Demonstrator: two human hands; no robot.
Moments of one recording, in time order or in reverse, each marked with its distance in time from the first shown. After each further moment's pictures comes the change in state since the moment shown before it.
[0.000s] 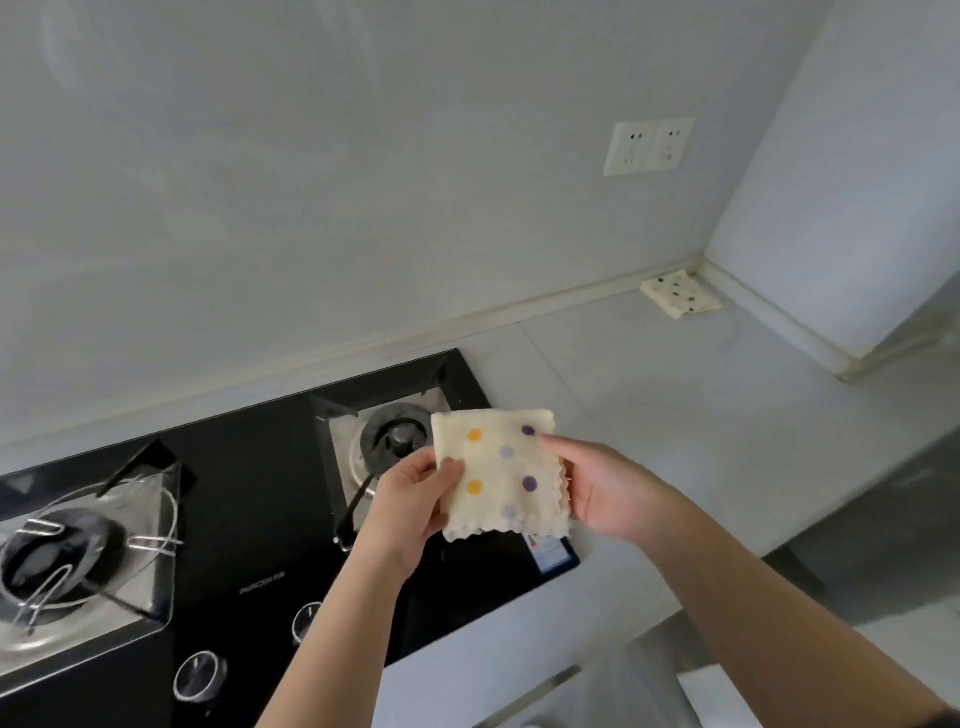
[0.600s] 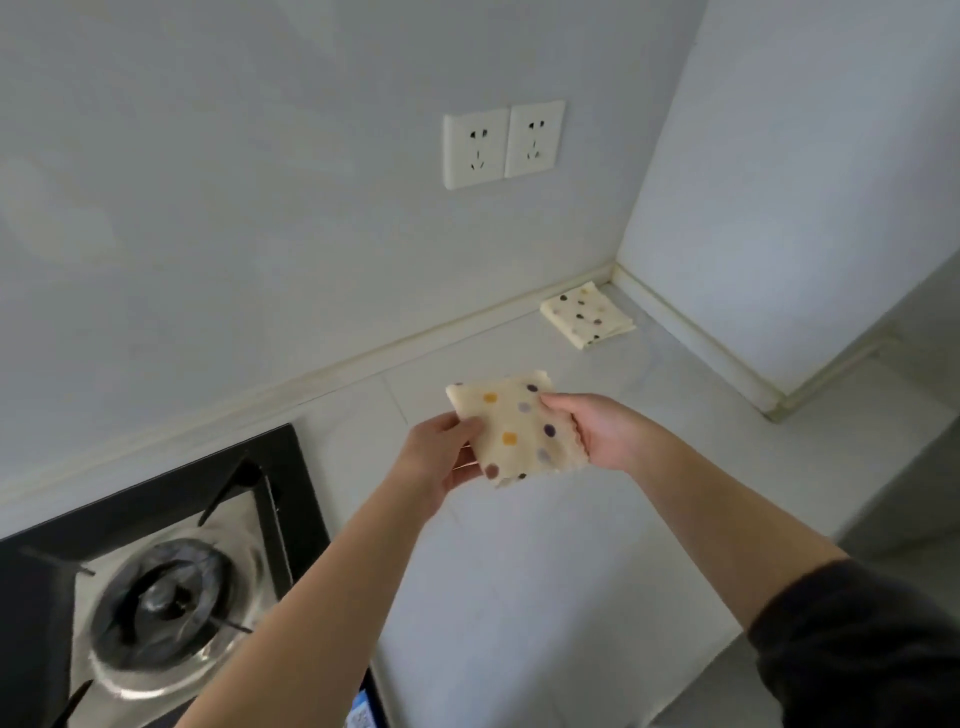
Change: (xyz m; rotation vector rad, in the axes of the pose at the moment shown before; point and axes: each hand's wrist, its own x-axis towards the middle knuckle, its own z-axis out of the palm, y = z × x) left_hand 0.235 0.025 0.258 0.004 -0.096 -0.165; right_hand 0.124 -0.176 -0.265 -0.081 0.165 0.038
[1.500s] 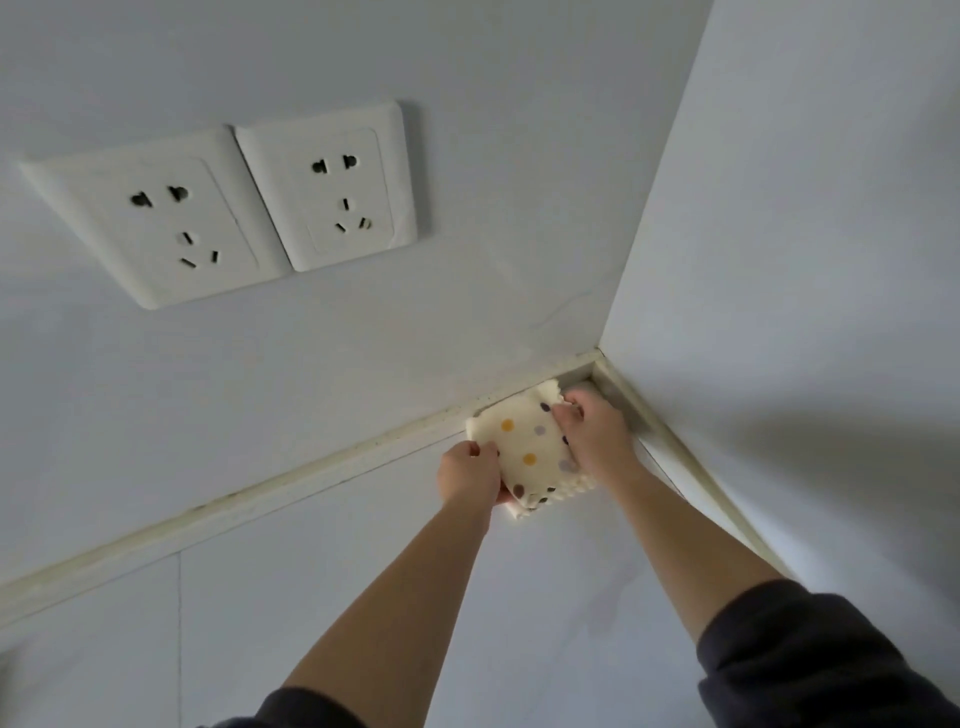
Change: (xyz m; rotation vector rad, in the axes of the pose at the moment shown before) left_hand 0.354 0.012 0.190 0.183 0.423 -0.063; right_hand 0.300 -0.122 -0.219 -0.766 0.483 -0.544
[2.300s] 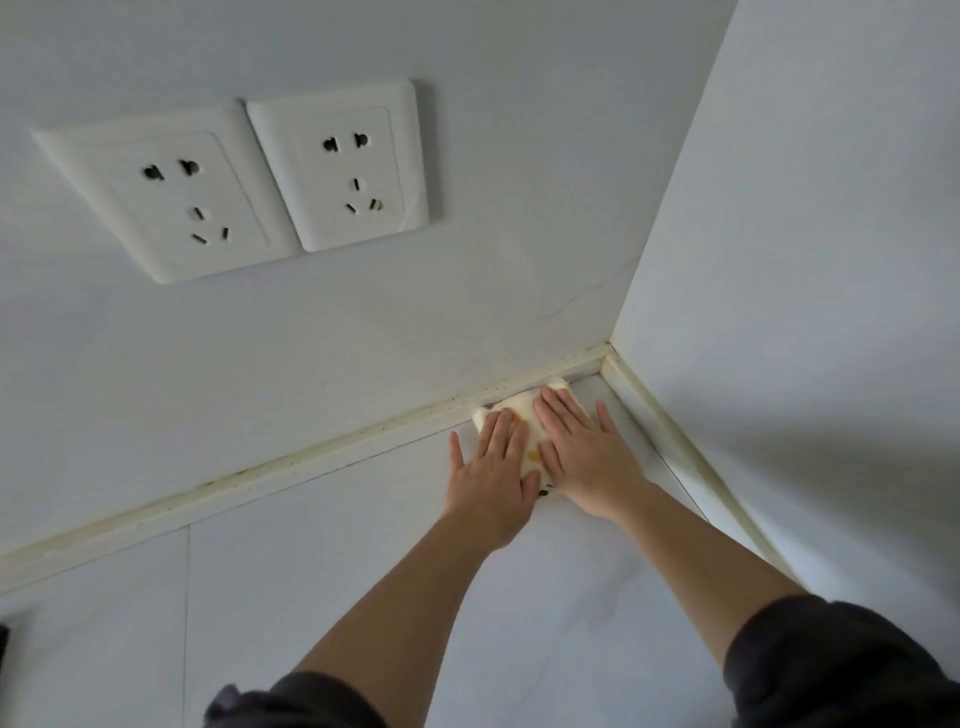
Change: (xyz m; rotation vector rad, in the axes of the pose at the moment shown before) left_hand -0.005 -0.026 -0.007 1.405 -0.117 0.732; right_hand -0.021 0.018 0.009 -0.792 -0.313 -0.443
